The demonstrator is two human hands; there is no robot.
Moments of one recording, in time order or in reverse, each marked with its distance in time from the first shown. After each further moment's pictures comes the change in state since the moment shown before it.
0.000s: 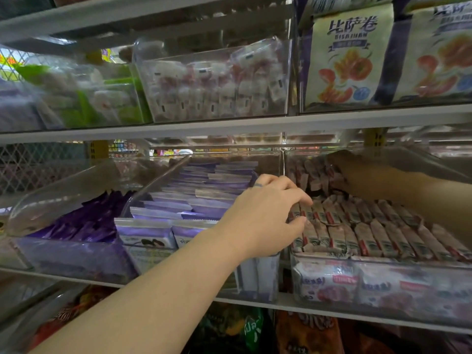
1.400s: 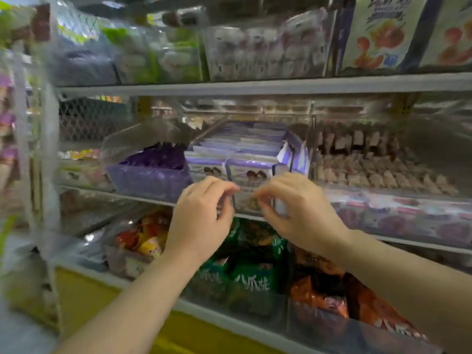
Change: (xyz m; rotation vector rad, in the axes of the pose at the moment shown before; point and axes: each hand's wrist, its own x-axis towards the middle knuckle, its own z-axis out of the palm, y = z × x) left_hand -0.181 -0.021 0.000 0.023 0.575 -0.210; right_hand -0.165 -0.237 -0.039 0.547 0.481 -0.493
